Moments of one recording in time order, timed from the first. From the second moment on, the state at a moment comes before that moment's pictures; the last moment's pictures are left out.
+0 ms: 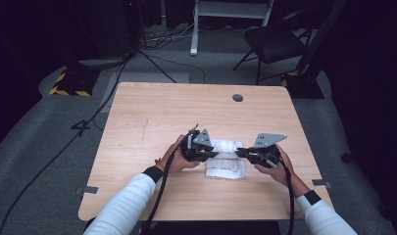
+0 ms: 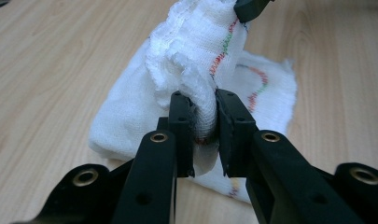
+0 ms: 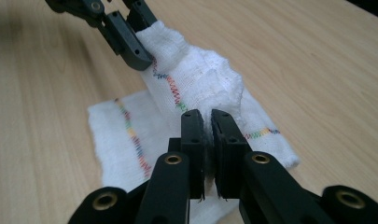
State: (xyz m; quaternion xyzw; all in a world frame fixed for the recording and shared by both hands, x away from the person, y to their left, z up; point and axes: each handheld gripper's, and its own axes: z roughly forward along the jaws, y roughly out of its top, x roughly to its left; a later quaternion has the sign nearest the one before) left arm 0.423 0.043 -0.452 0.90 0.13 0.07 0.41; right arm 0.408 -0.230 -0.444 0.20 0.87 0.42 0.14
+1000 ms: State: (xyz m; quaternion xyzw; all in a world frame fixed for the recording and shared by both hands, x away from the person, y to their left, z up) left arm 0.381 0.050 -0.484 0.93 0.12 0.04 0.35; right arm 0.367 -0.251 -0.478 0.20 0.89 0.39 0.11
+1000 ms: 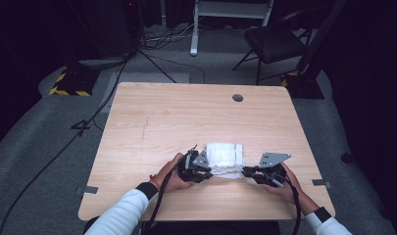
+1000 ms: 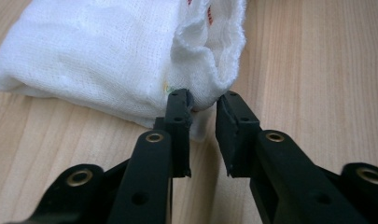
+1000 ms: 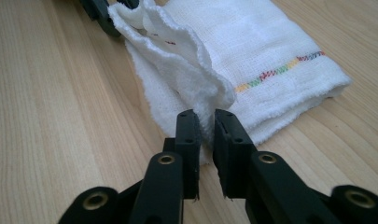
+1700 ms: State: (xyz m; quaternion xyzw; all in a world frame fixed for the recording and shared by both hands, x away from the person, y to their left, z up) left arm 0.381 0.067 -0.467 0.90 0.19 0.10 0.37; right arm 0.368 -0.267 -0.462 0.26 0.86 0.41 0.16
